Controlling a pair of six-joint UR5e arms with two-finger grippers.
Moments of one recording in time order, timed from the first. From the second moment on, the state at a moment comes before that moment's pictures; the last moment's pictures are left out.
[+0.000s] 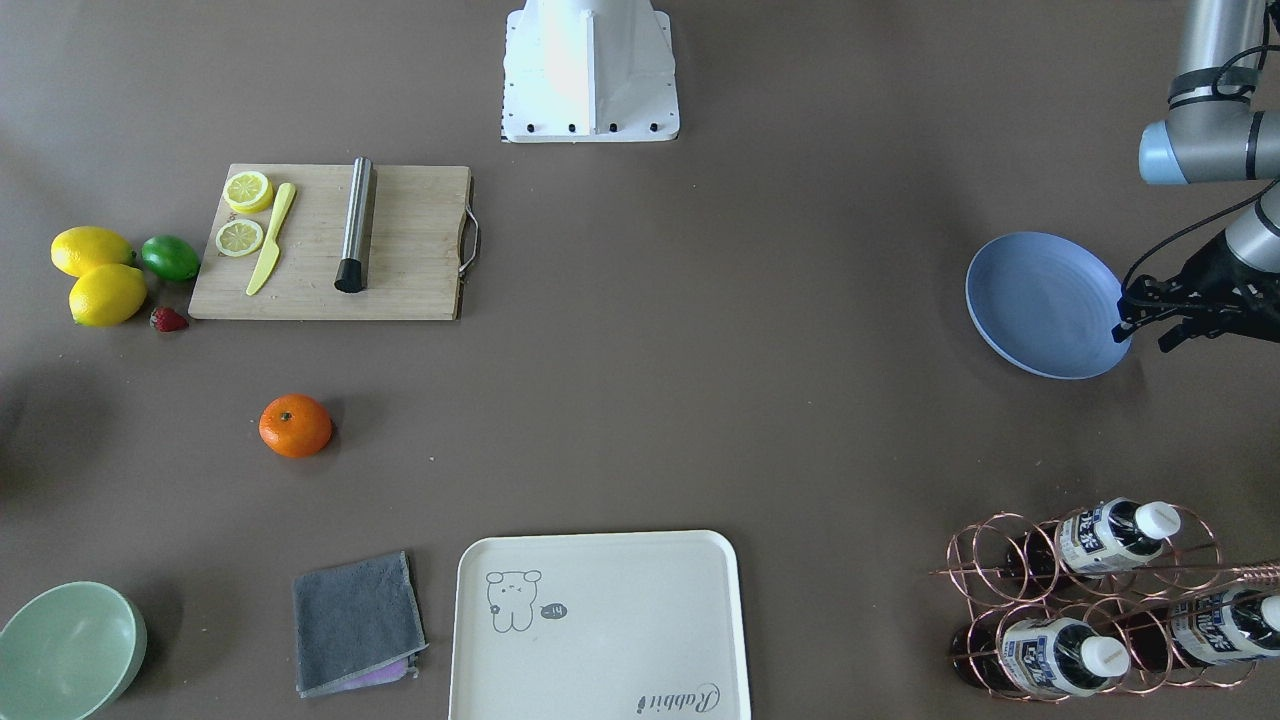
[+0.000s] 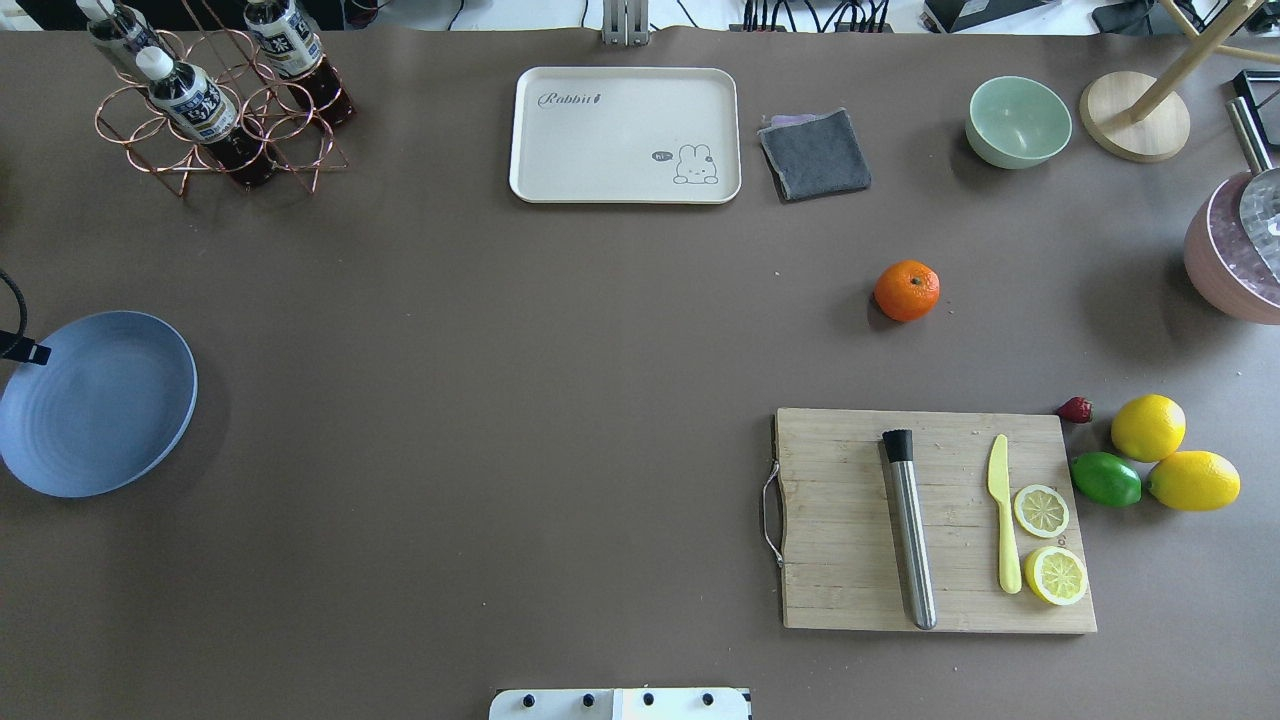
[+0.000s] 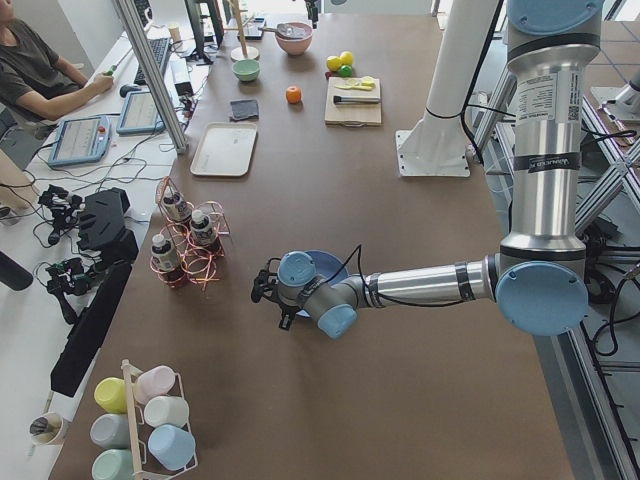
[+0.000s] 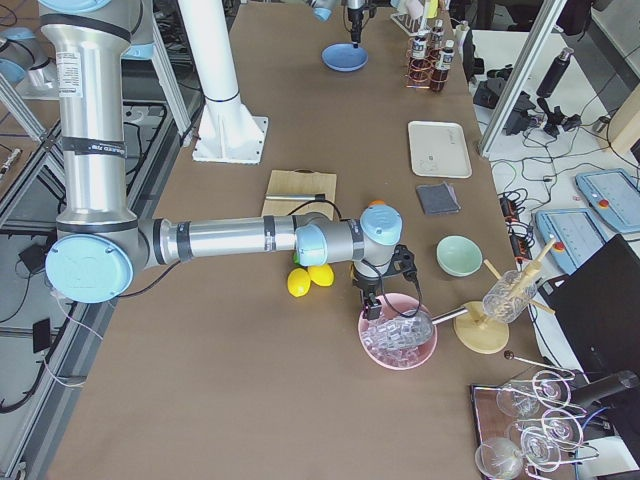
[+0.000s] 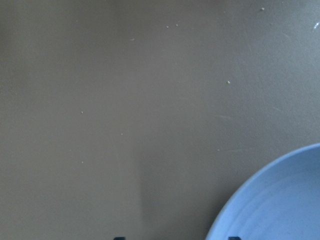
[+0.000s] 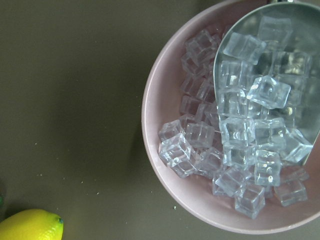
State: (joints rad) left arm -1.13 -1.52 -1.36 -2.49 -2.26 -0.53; right arm 1.37 -1.58 1.66 -1.50 2.29 -0.05
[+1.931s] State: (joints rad) left arm -0.75 -1.90 -1.67 -2.22 -2.09 -1.30; right arm 1.06 -1.18 1.64 -1.50 2.26 0.64
